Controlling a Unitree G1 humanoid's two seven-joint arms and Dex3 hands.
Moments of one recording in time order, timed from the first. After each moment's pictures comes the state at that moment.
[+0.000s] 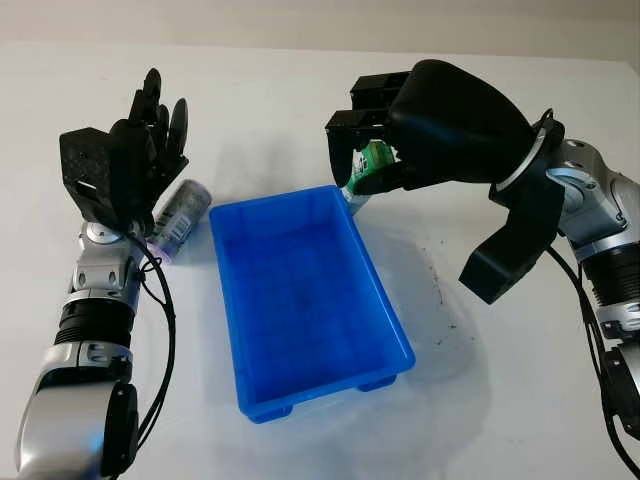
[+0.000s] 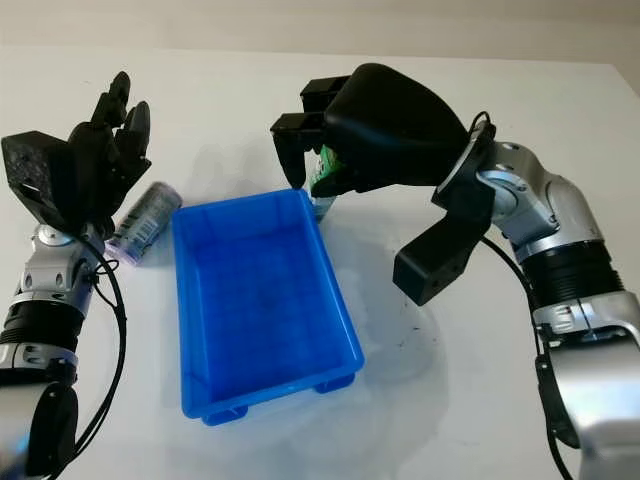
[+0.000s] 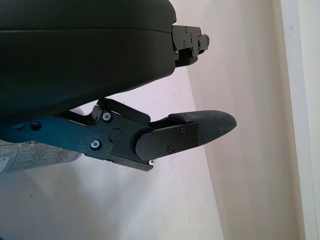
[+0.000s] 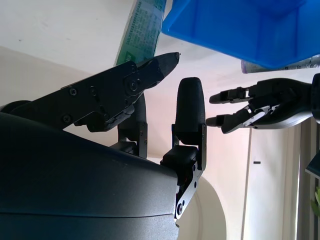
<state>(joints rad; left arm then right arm) -0.76 0.37 0.19 0.69 -0.05 -0.09 -0.12 -0.94 -0.66 0.23 0.50 -0.64 -0.90 0.06</state>
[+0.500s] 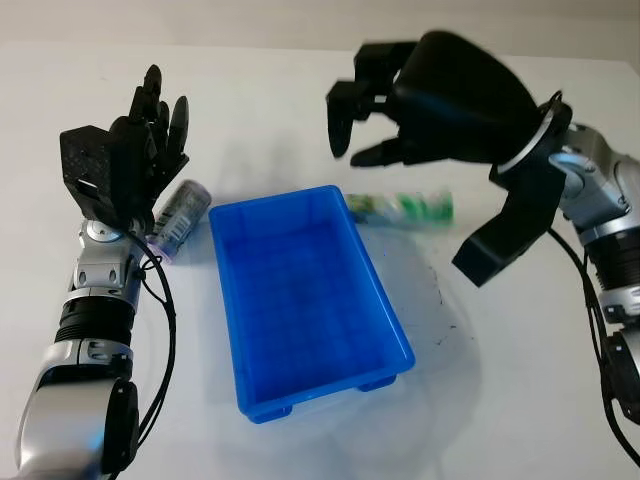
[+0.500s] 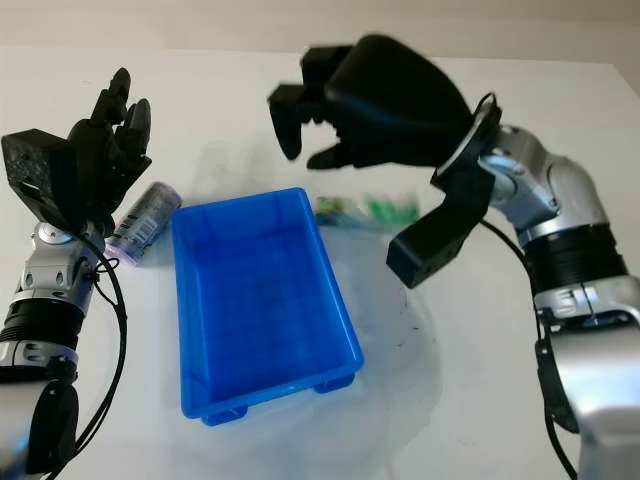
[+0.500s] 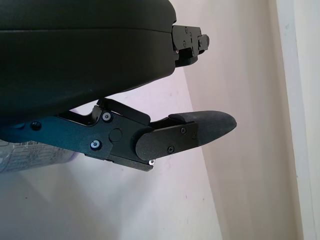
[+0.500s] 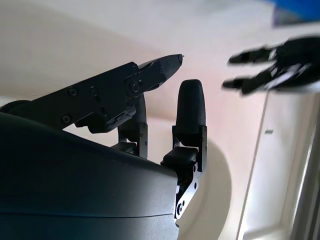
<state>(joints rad) -0.76 0.37 0.19 0.70 -0.04 -0.10 -0.12 -1.05 -0.67 0.22 0.56 -0.79 -0.88 -0.18</state>
